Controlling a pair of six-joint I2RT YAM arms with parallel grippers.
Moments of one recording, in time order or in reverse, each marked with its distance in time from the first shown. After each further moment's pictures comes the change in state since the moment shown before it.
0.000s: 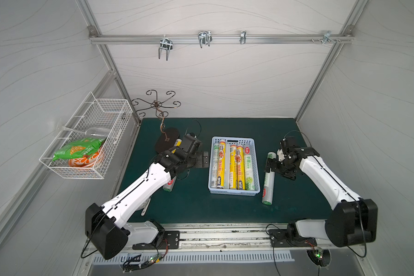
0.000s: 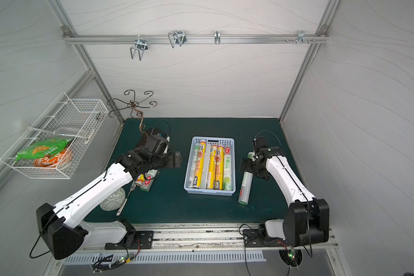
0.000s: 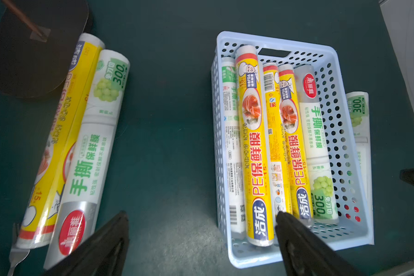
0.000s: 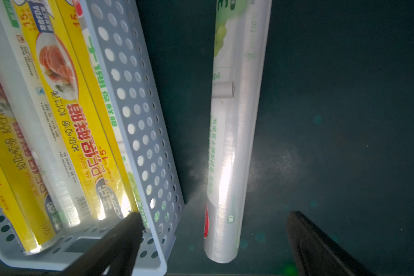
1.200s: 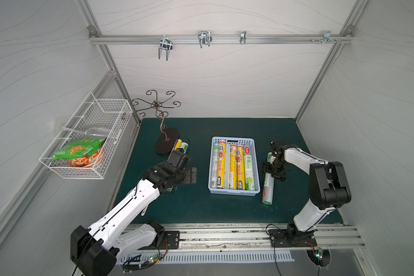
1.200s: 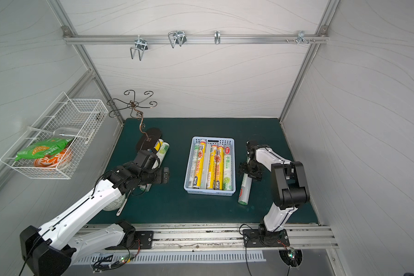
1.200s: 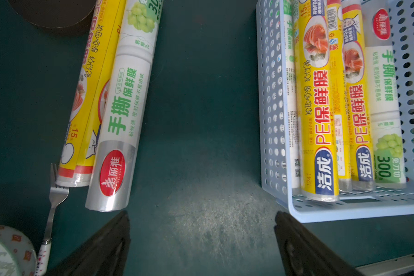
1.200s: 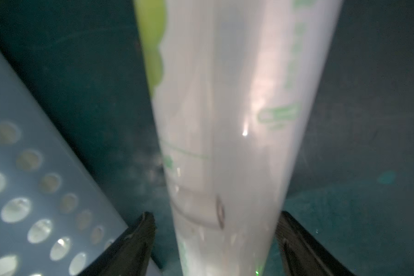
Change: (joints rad) left arm 0.070 -0.177 -0.246 -0.058 0.014 0.055; right arm -0.013 0.372 -0.003 0.144 0.002 0.017
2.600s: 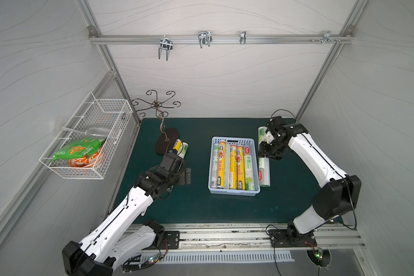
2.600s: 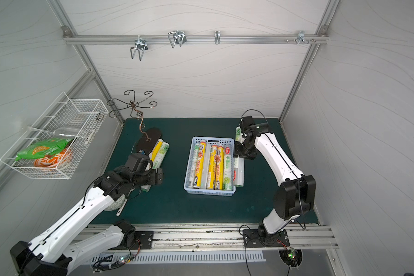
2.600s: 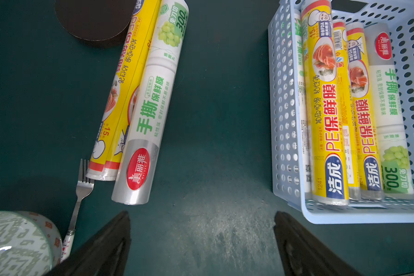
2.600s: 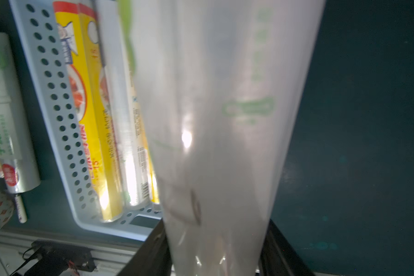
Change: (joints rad) left arm 0.032 -0.125 -0.035 -0.017 -0.040 0.009; right arm 0.174 -0.090 0.517 -0.372 -0.046 -0.047
